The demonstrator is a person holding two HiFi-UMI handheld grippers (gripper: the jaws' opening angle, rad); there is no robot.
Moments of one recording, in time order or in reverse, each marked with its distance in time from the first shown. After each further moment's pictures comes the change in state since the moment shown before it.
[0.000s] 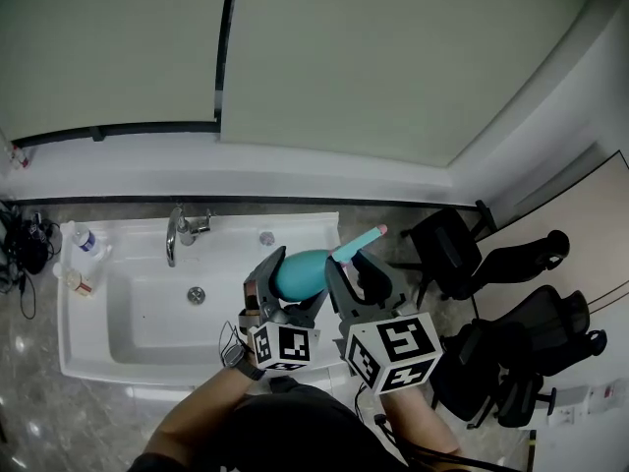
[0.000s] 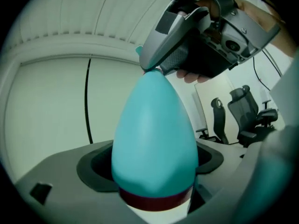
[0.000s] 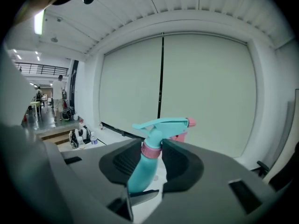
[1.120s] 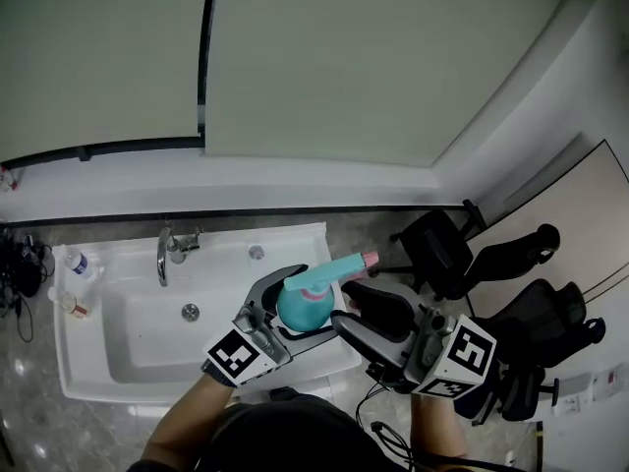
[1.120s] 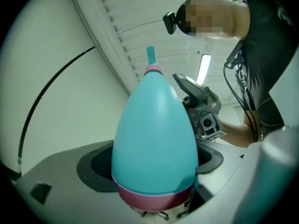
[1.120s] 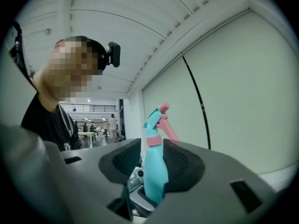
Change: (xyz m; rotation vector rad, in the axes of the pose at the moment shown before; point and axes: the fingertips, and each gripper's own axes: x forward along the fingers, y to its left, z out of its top) left arm -0.050 -0.013 0.105 -0.409 -0.495 -0.604; right arm -0.076 0.043 0.061 0.100 -0.306 0.657
